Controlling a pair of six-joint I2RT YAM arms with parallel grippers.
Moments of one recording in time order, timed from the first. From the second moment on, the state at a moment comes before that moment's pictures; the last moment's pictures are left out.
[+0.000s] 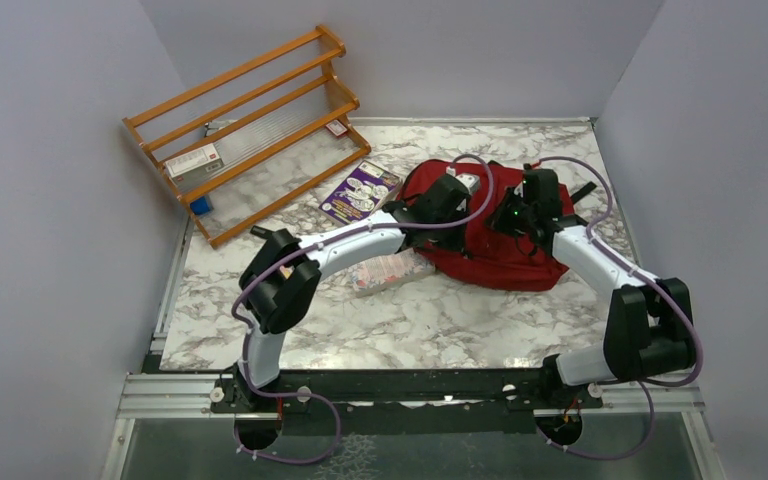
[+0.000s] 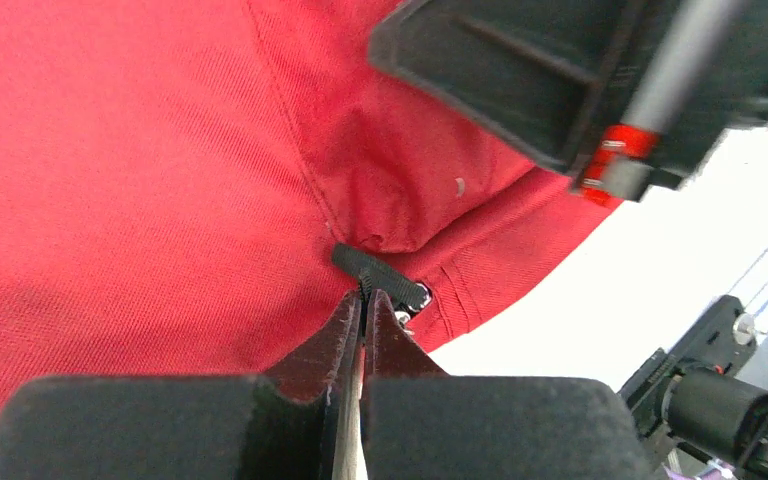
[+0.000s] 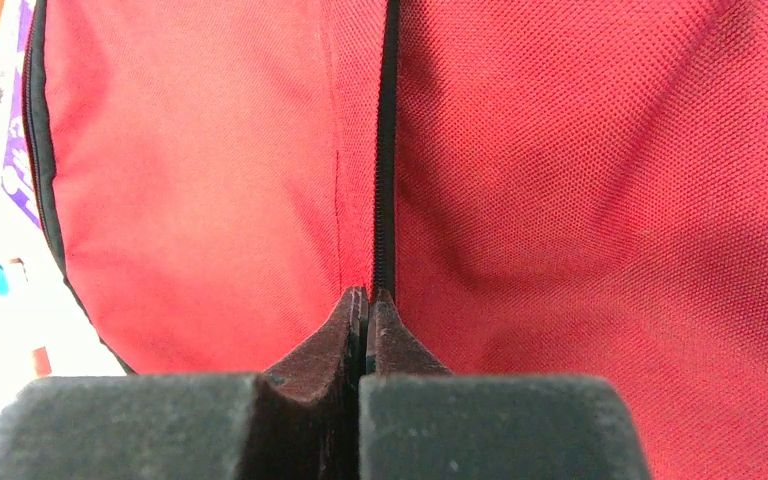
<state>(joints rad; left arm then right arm) -0.91 1.98 1.56 -0.33 0.07 -0.48 0.18 1.42 0.87 -0.18 -0.10 0.53</state>
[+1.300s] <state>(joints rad) -0.85 1.80 1.33 -0.20 -0.01 -0.34 0.22 1.06 0.80 -0.30 -0.35 0.27</state>
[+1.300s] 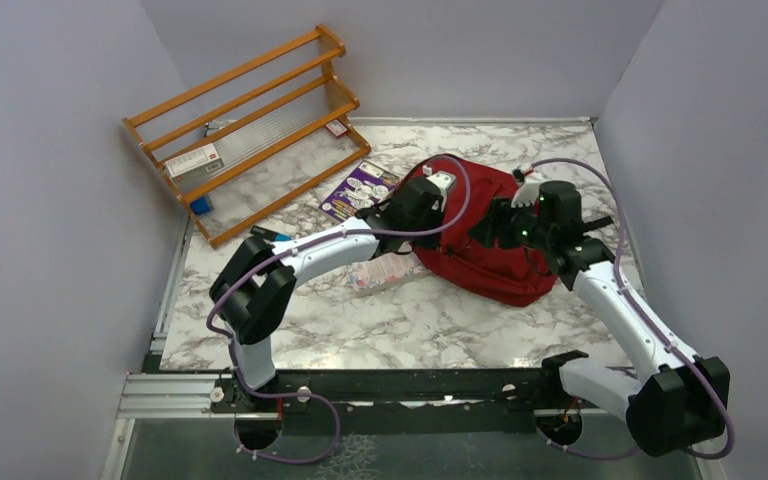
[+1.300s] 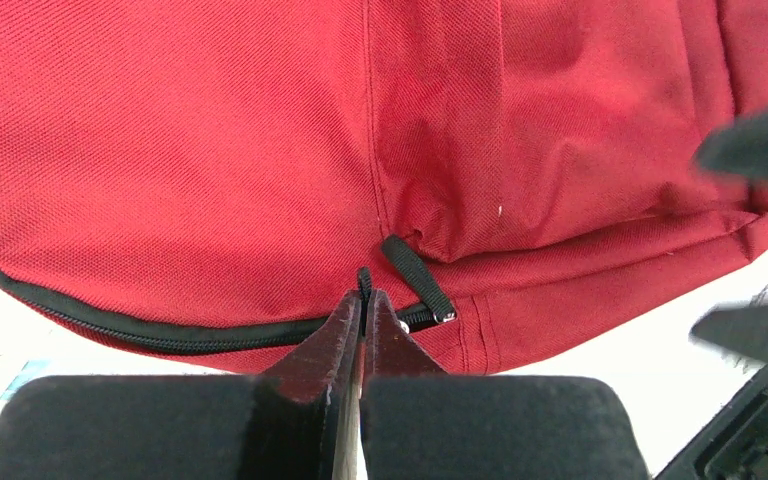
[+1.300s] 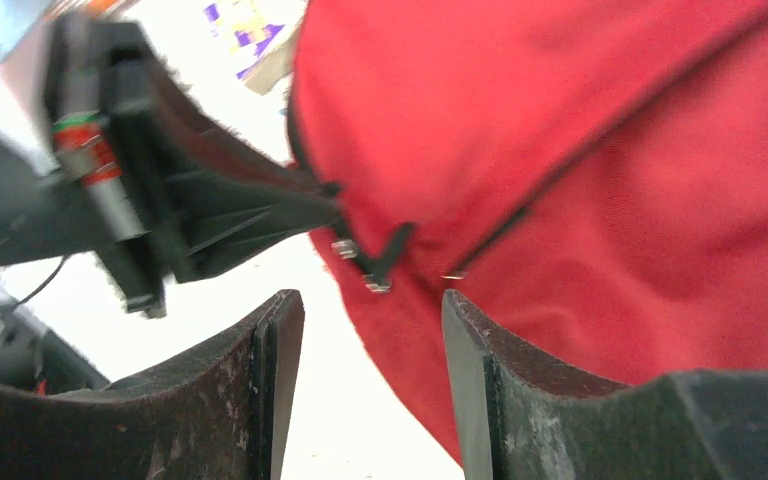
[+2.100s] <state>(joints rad) -0.73 1.75 1.25 -0.10 0.23 -0.45 0.51 1.36 0.68 0.13 -0.28 0.11</state>
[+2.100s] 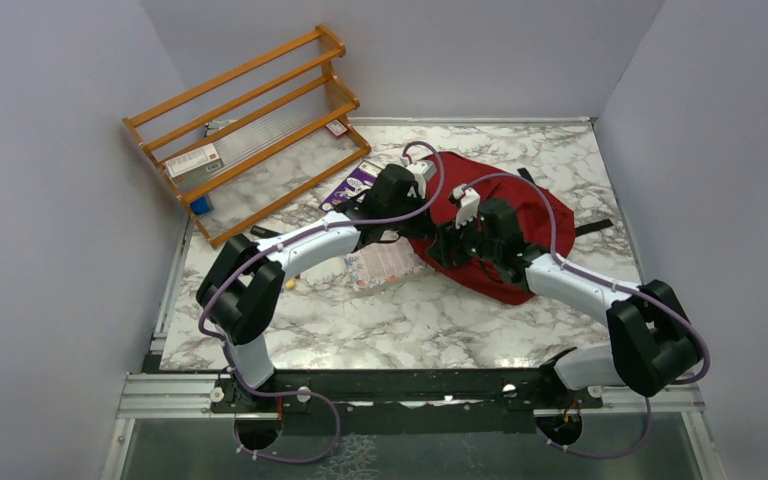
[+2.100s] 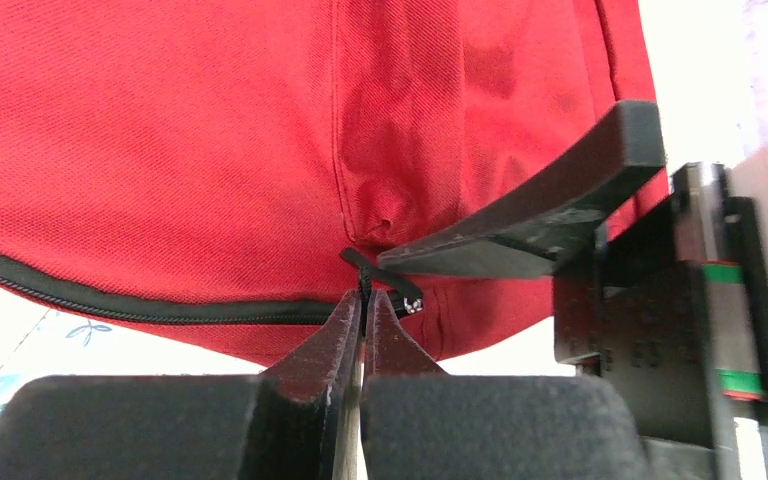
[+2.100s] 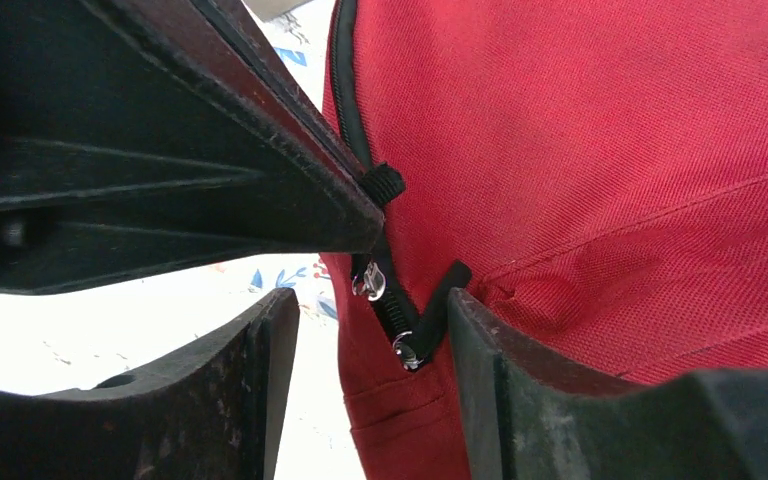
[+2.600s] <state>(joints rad) -0.69 1.75 1.27 -0.10 0.29 -0.48 0.53 1.37 0.67 0.16 -0.20 0.11</state>
